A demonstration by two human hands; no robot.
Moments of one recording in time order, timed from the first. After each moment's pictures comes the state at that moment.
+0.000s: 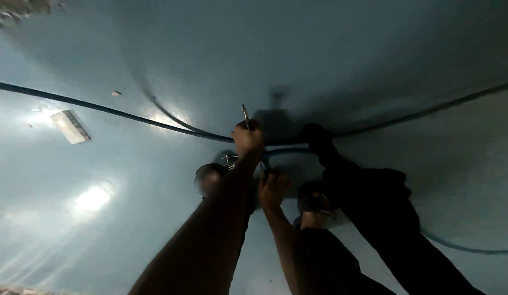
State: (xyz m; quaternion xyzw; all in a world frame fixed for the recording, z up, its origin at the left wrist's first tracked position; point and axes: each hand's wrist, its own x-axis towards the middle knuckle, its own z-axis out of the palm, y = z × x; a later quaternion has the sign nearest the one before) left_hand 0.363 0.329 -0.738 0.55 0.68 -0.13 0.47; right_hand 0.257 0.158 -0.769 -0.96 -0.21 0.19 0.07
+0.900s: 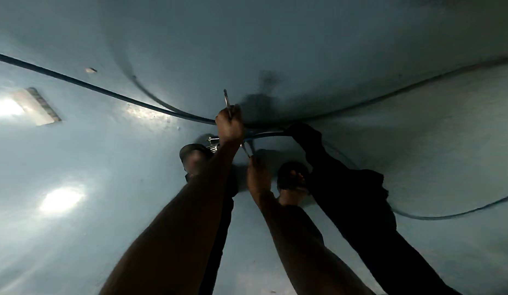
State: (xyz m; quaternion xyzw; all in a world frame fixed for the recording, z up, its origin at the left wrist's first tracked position) left_hand 0.334 0.313 -0.743 0.57 0.60 0.00 0.56; right_hand 0.302 0.172 -0.712 -0.84 -0.15 0.52 0.01
